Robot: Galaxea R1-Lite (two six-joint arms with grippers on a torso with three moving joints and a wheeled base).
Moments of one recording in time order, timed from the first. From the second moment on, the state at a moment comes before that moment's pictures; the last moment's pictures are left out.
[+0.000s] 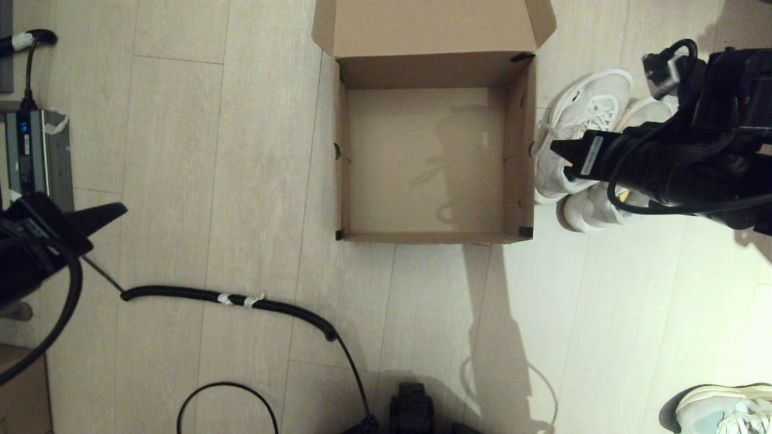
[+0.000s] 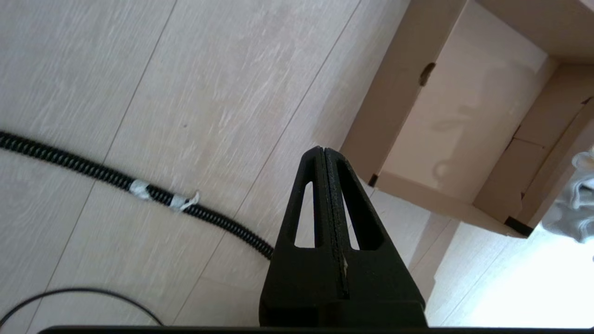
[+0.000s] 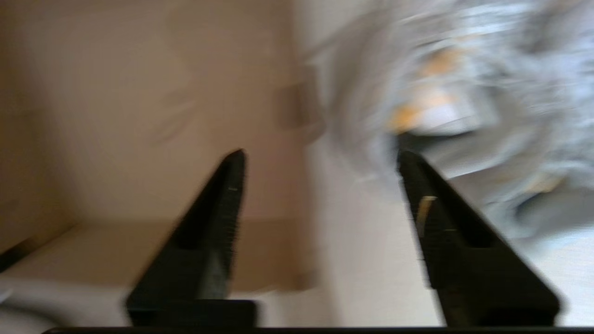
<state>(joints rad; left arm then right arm) -0.08 1.07 -0.68 -0.38 0.02 -0.43 0.37 1.58 -1.16 -0.34 -0.26 0.19</state>
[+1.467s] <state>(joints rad) -0.08 1.03 -0.63 -0.36 0.02 -0.43 0.55 1.87 -0.83 -0.74 -0.30 0.20</state>
